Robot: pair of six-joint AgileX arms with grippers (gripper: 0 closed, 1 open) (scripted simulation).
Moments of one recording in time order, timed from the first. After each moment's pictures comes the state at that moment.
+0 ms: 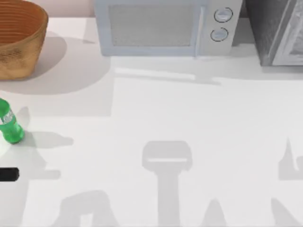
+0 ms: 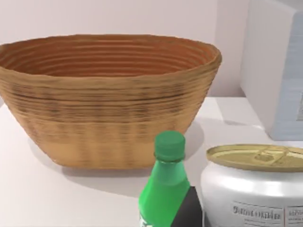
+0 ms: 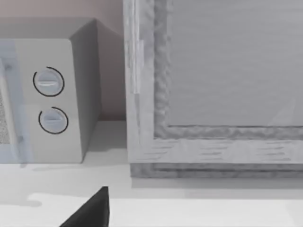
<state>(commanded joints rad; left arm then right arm) 0.00 0.09 0.01 0.02 0.02 0.00 0.00 0.00 0.00 0.00 0.00 0.00</state>
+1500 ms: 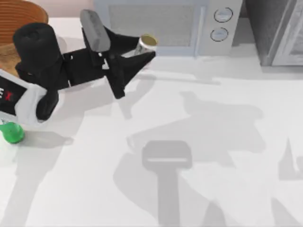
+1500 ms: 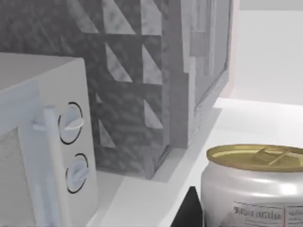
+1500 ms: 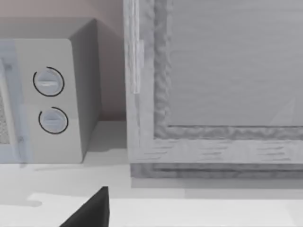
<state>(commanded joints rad) -0.28 2.01 0.93 1.08 0.97 0.03 0.00 0.00 0.00 0.00 0.00 0.00</state>
